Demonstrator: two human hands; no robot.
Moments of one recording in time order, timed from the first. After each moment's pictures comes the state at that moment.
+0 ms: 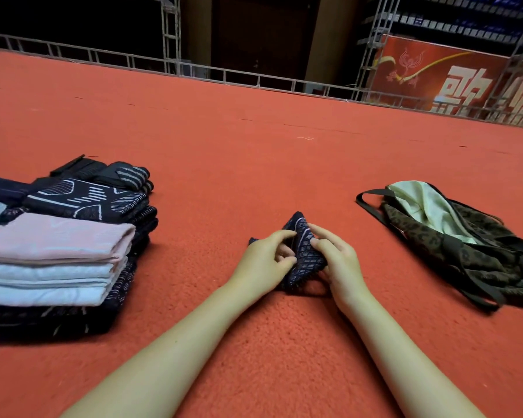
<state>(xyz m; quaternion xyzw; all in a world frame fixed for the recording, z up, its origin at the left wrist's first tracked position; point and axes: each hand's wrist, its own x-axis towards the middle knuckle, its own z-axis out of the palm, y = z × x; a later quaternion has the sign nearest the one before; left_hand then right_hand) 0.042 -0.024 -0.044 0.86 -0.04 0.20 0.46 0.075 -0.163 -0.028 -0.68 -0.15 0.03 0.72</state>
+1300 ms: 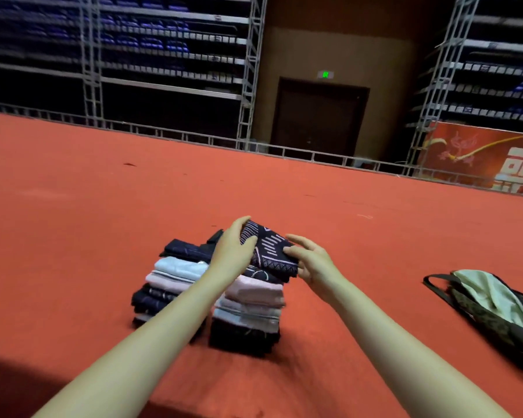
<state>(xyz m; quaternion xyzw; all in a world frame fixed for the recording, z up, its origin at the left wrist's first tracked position) -0.152 0.184 0.119 0.81 0.14 0.35 0.45 -0.068 0.037 0.123 -0.63 -0.24 0.21 0.71</state>
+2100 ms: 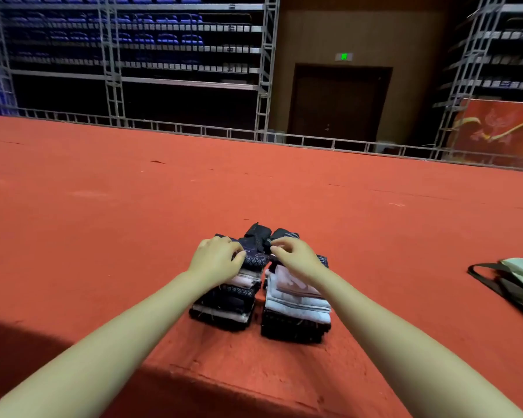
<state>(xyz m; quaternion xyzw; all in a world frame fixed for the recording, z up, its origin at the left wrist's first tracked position) -0.213 0.292 0.085 0.96 0.17 0.22 0.04 -0.085 0.139 0.087 -0.83 -0.39 0.04 0.40</state>
